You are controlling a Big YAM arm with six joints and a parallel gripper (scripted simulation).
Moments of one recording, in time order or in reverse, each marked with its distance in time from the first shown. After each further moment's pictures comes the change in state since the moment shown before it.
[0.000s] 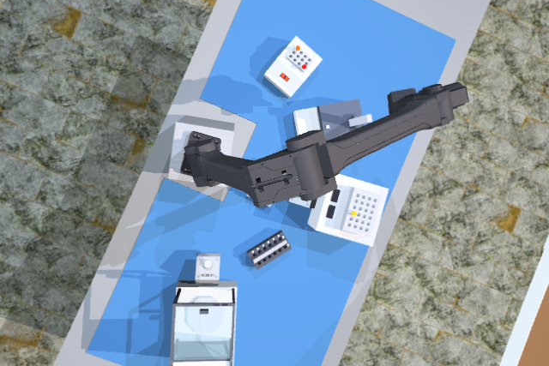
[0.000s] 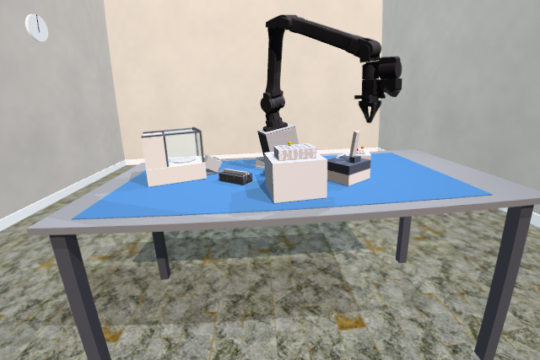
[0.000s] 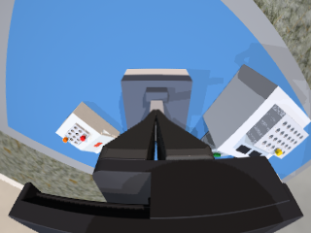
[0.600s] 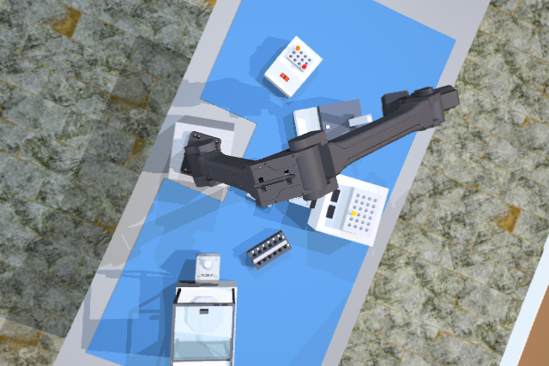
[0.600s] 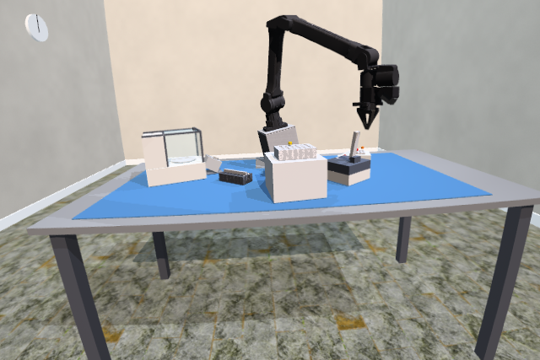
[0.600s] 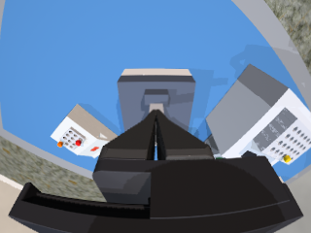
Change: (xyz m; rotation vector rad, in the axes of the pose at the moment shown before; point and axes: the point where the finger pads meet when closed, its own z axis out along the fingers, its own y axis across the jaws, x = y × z) arm 0.008 -0.001 0.025 0.000 0.002 0.002
